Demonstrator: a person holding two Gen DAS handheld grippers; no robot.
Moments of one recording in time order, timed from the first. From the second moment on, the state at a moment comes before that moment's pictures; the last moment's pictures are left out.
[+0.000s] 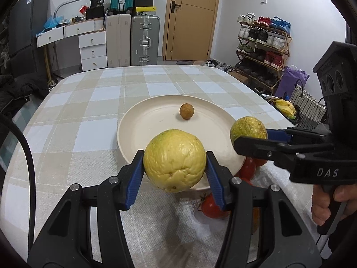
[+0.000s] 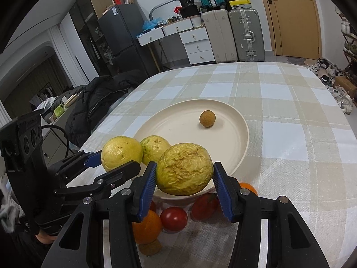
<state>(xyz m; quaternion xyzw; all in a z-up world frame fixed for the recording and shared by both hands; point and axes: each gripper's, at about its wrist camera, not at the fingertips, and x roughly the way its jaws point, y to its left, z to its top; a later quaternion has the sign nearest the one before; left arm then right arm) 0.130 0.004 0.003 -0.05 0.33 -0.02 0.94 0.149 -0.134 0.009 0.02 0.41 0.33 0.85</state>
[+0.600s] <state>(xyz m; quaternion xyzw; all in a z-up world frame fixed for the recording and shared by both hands) 0.161 0.008 -0.005 -0.05 0.35 0.00 0.94 0.174 -0.130 -0.004 0.02 0.43 0.31 0.85</state>
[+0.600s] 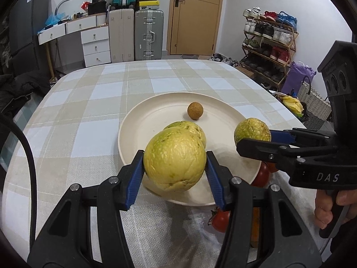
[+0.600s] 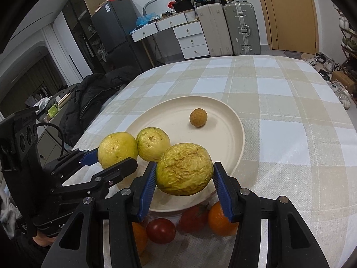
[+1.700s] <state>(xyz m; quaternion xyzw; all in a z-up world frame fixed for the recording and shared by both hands) 0.087 0.020 0.028 -0.07 0.29 0.03 0.95 0.122 -0.161 0.021 -0.04 0.38 0.28 0.88</state>
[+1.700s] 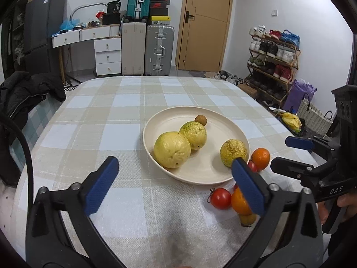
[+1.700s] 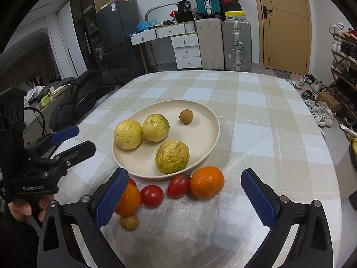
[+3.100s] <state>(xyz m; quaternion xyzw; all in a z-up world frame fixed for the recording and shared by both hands) 0.078 -0.028 0.007 -0.02 0.34 -0.01 0.94 0.147 -0.193 -0.024 0.01 0.44 0.22 0.87</state>
